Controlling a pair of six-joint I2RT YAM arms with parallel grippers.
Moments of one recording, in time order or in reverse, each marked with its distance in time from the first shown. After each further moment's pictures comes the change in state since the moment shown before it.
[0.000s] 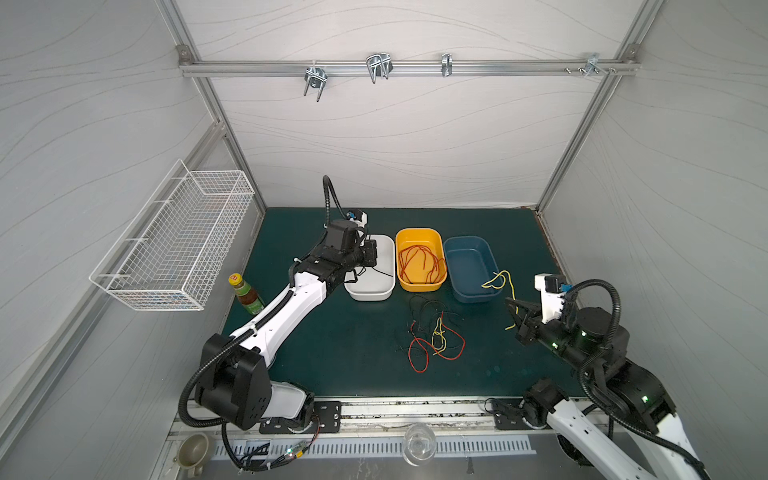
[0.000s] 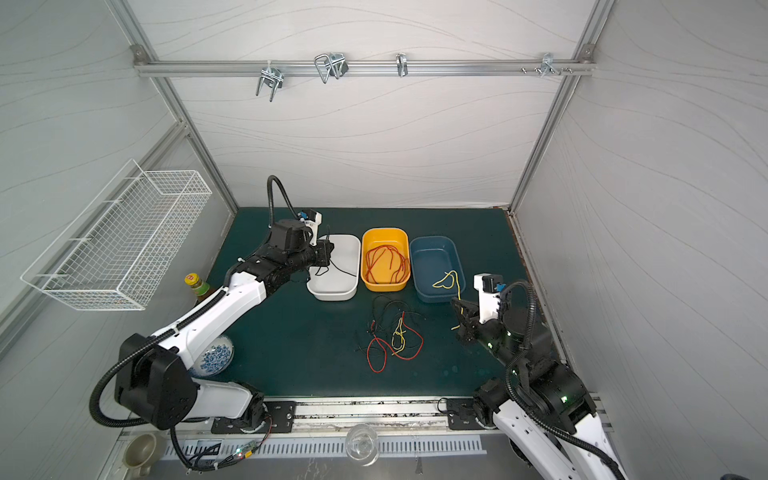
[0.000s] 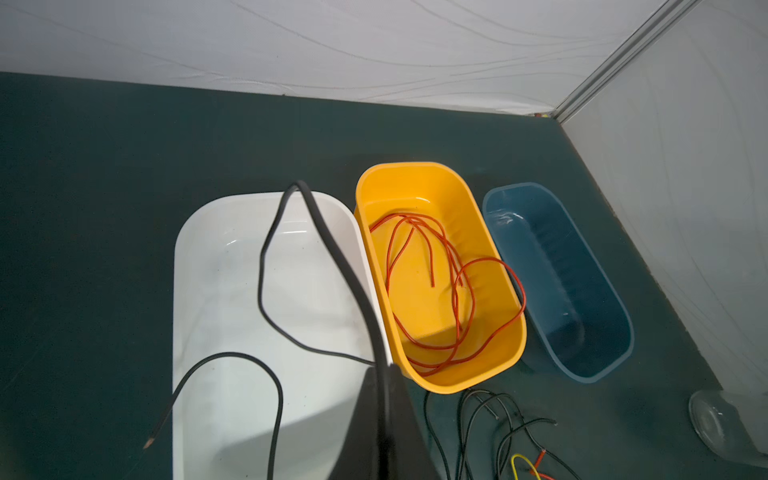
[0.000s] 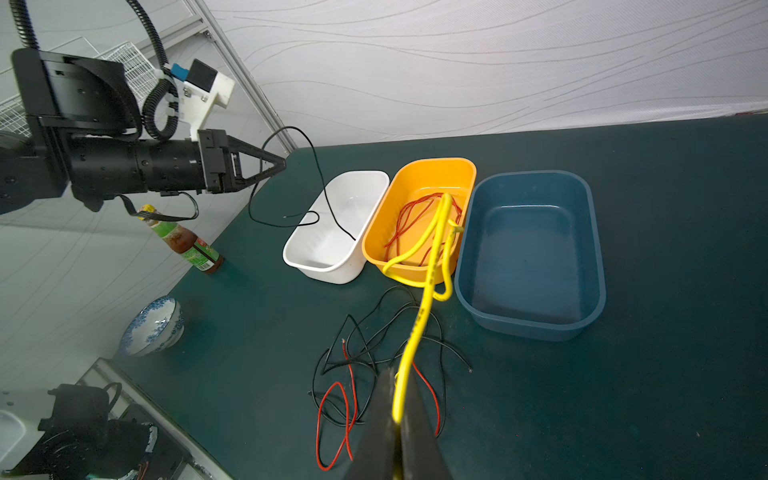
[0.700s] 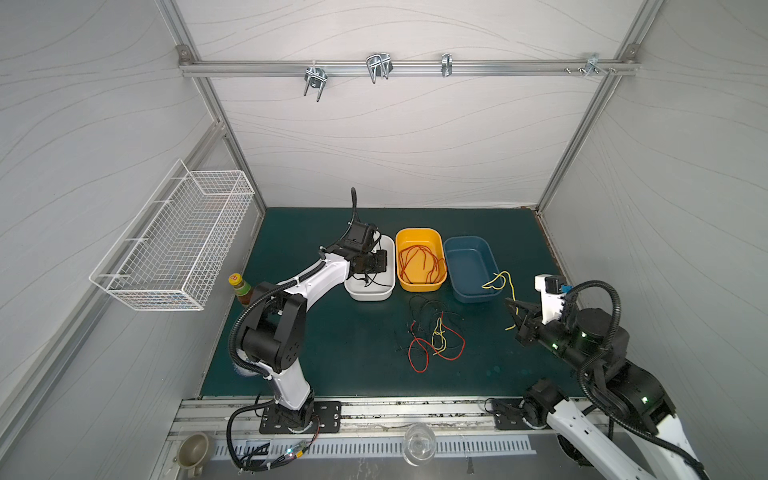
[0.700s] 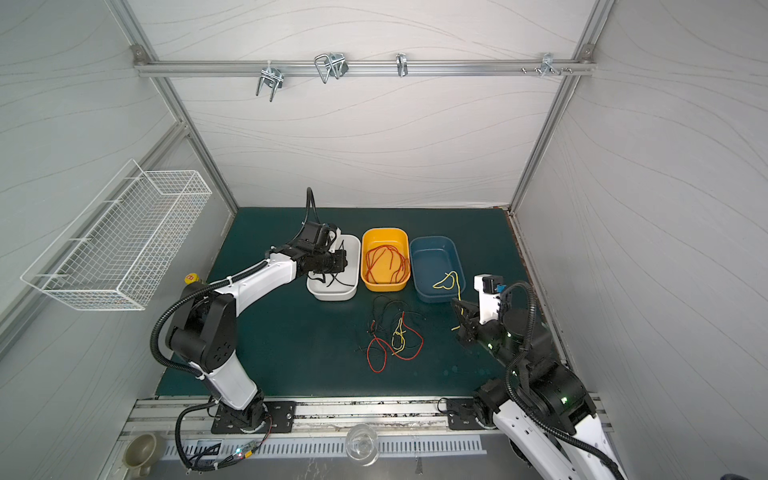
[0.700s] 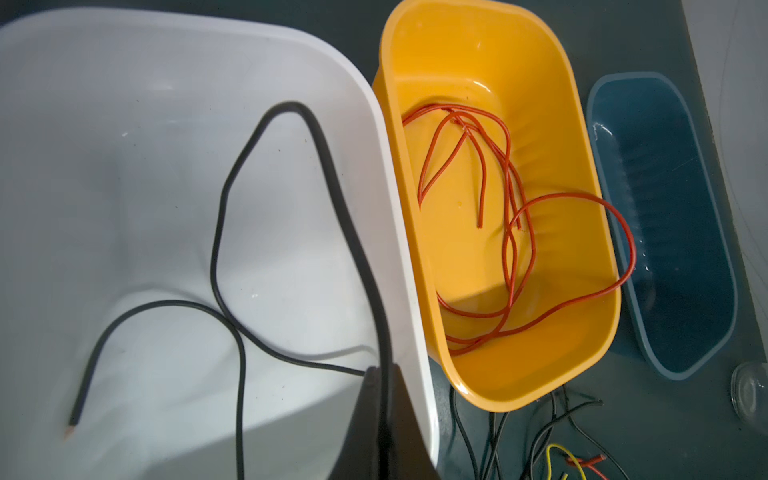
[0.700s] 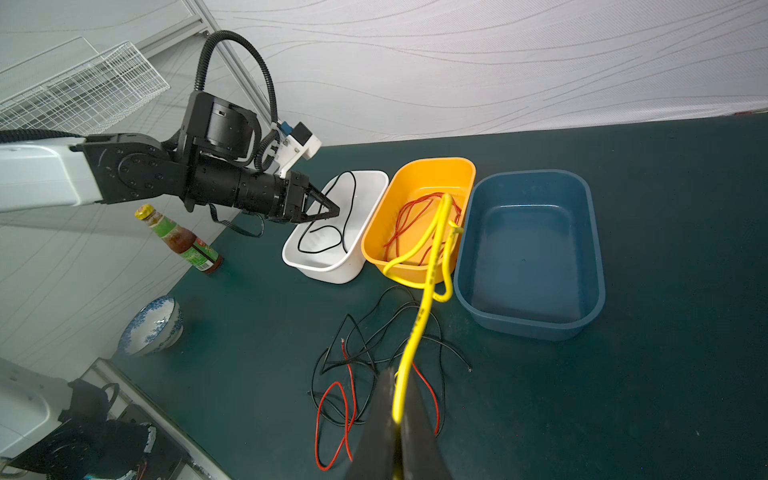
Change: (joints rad) left arm 0.005 0.326 0.128 -0.115 0.096 -0.040; right arm 0.000 -0.009 -0.008 0.001 0.001 0.000
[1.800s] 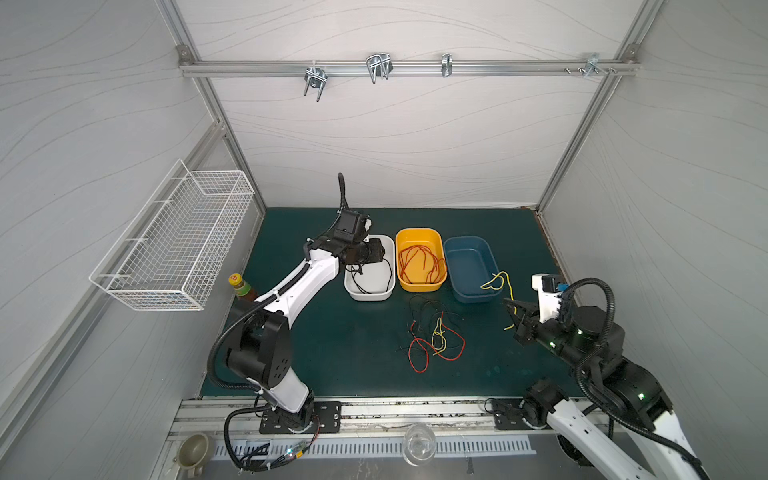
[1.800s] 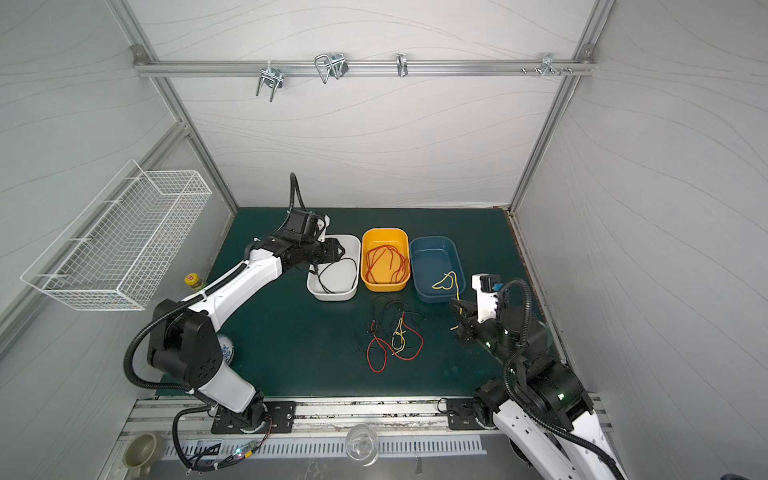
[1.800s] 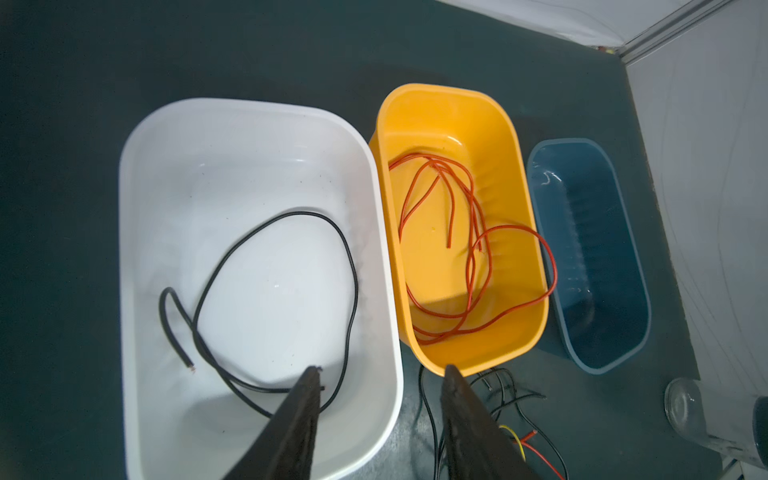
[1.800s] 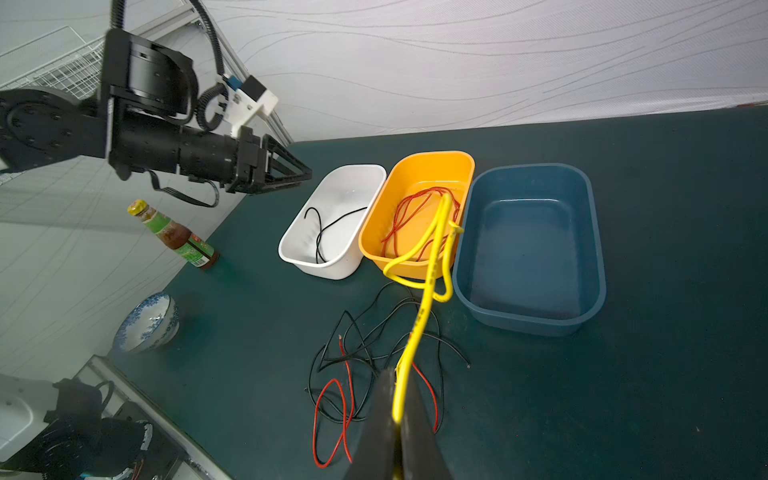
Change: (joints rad) left arm 0.022 -0.172 0.080 -0.145 -0.038 -0.053; right arm 0.000 0.024 -0.003 0.002 -0.001 -0.001
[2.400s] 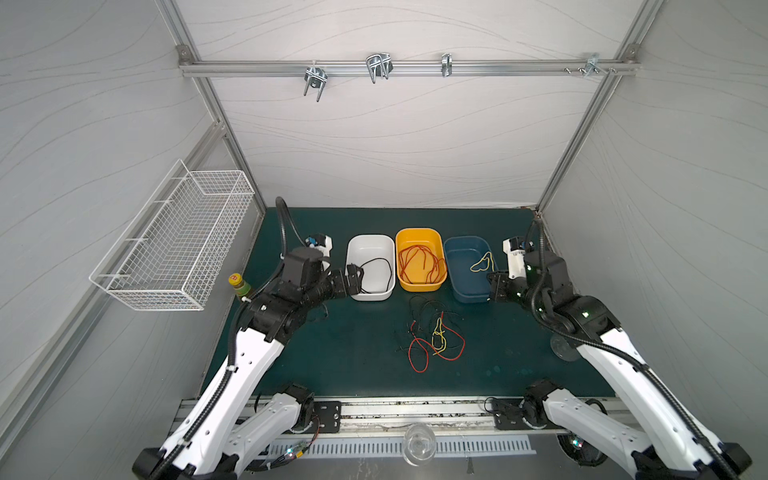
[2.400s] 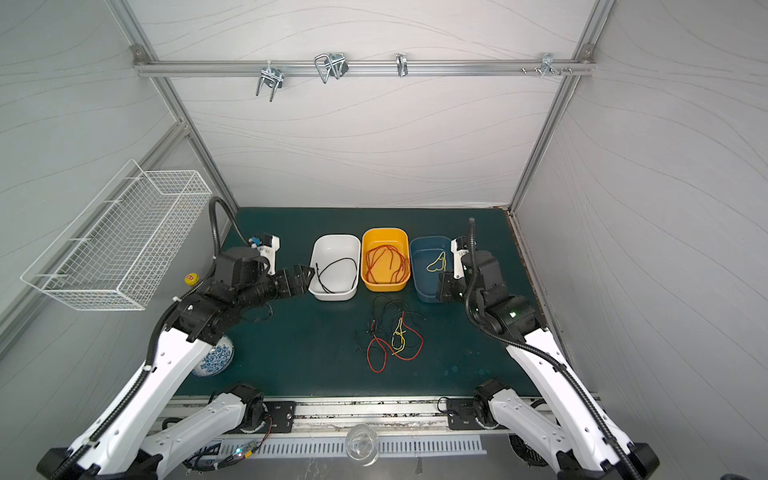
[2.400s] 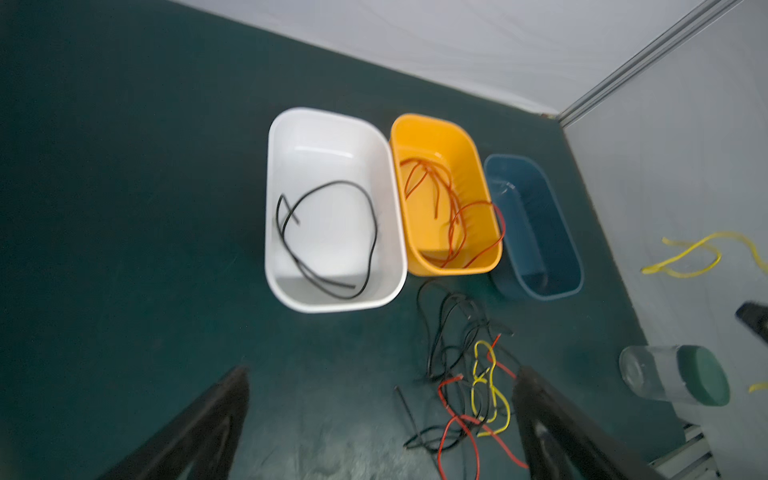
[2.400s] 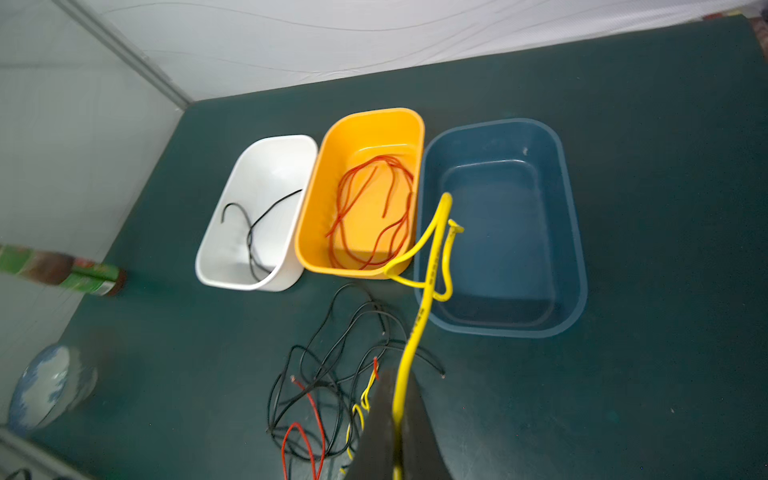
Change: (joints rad) left arm 0.000 -0.702 -0.328 -0.229 -0.122 -0.044; right arm -0.128 0.537 0.192 0.062 0.034 0.062
